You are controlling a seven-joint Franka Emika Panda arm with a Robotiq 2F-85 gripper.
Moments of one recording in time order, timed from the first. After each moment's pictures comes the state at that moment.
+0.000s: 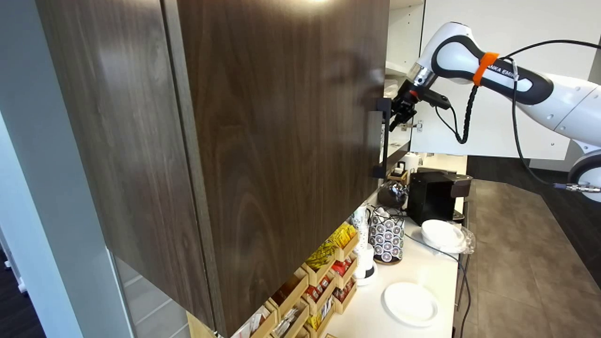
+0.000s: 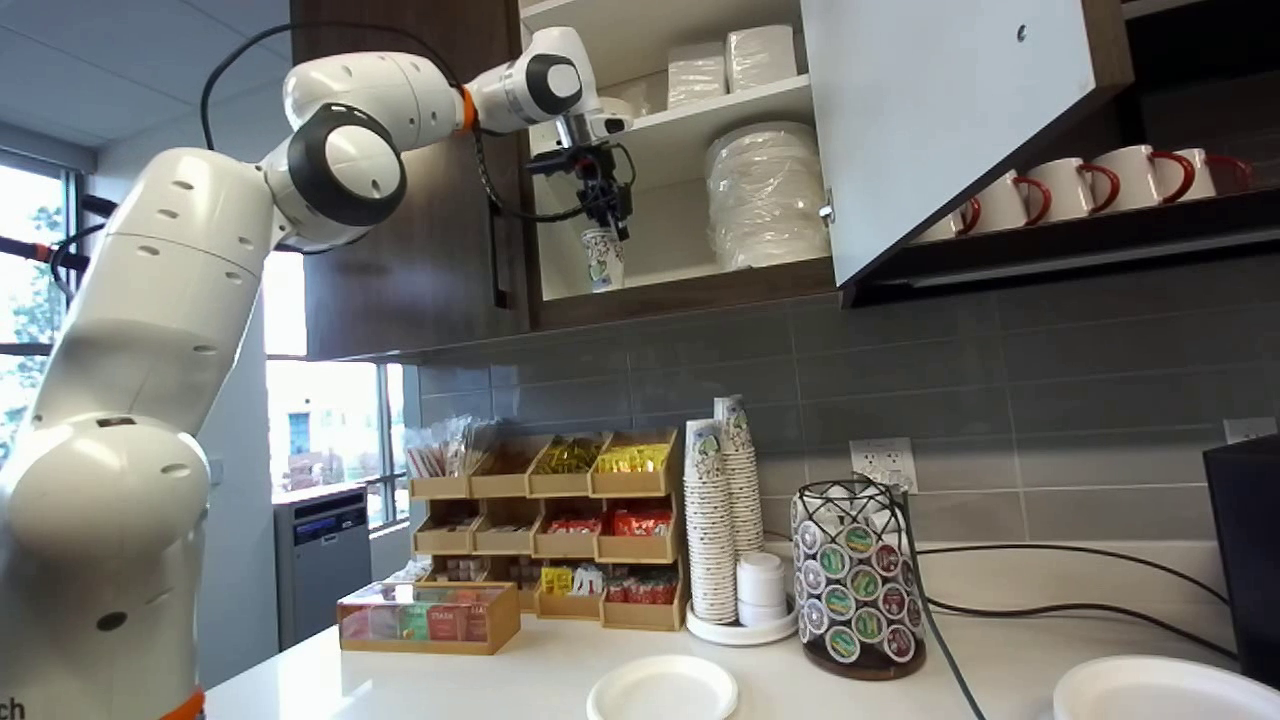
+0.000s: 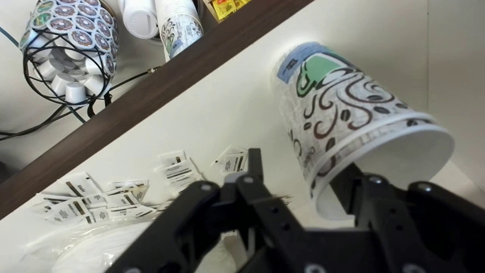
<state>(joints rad) 0.09 0.26 0.03 -0.84 0.13 1.65 0.29</state>
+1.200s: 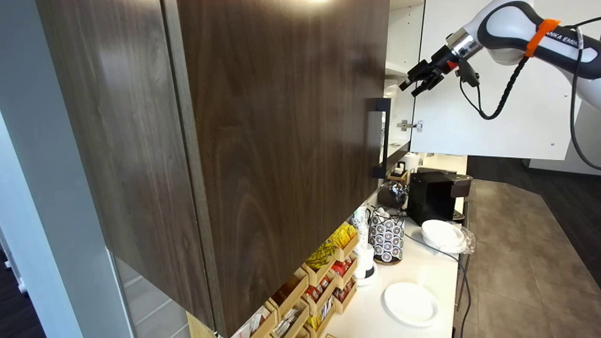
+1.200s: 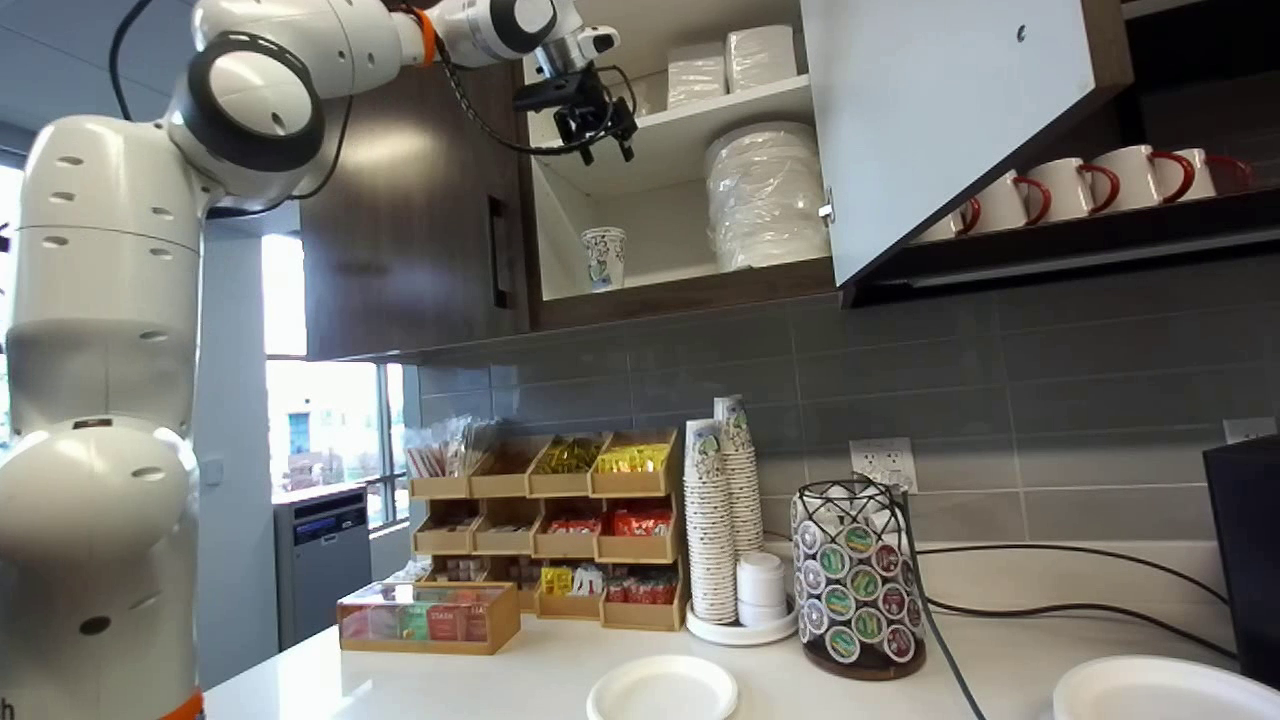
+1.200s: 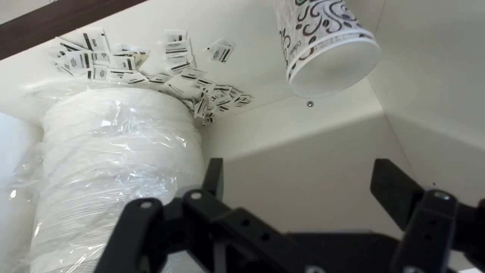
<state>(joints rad) -0.03 0.02 0.02 -1.03 0.32 1.86 -0.08</state>
